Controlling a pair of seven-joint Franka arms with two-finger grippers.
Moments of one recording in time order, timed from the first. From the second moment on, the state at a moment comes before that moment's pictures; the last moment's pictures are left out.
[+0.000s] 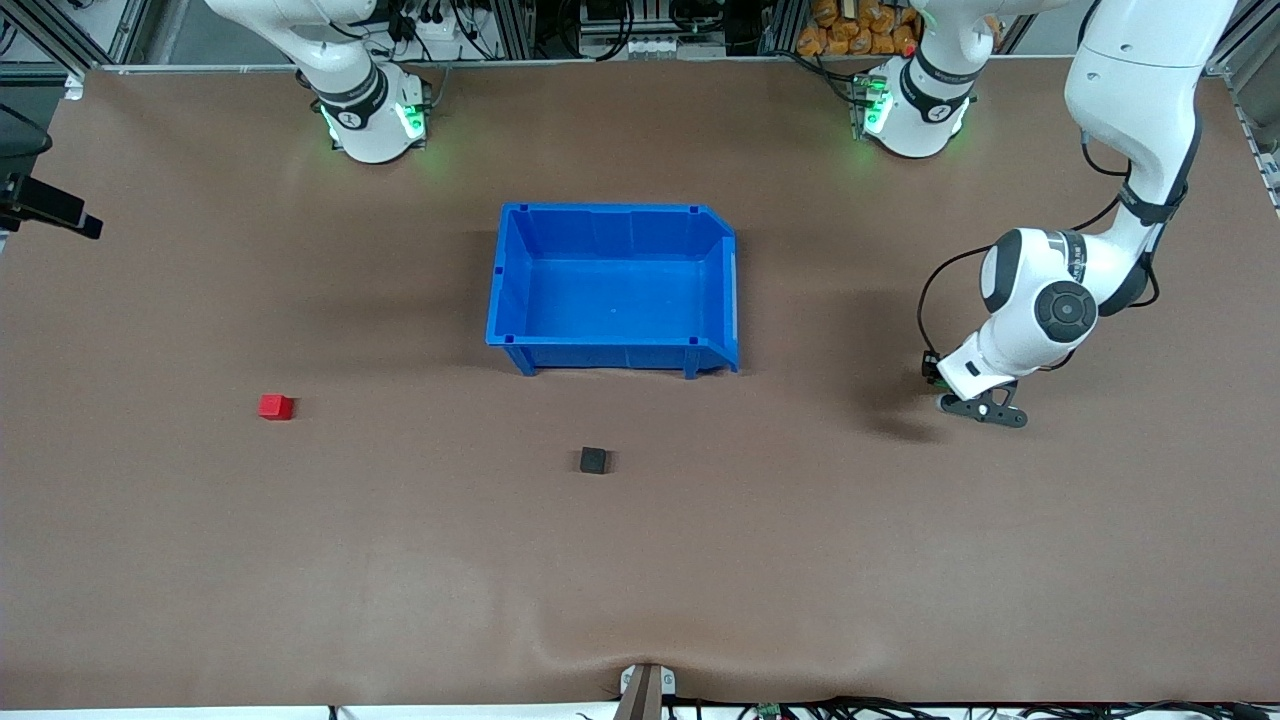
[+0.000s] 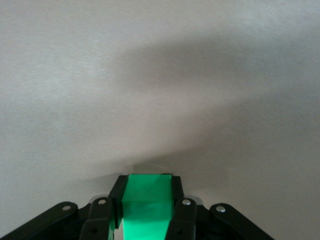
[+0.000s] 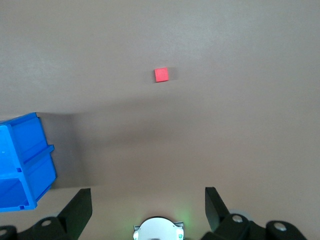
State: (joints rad) left arm 0.02 0.42 -0.07 -2.20 0.13 2.57 0.07; right arm -0.03 -0.03 -0.16 -1.58 0.02 1.40 -0.06
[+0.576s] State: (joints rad) left arm 0.04 0.42 -0.08 -2.07 0.13 2.56 -0.20; right arm -0.04 -0.01 -0.16 -1.59 0.02 1.38 -0.06
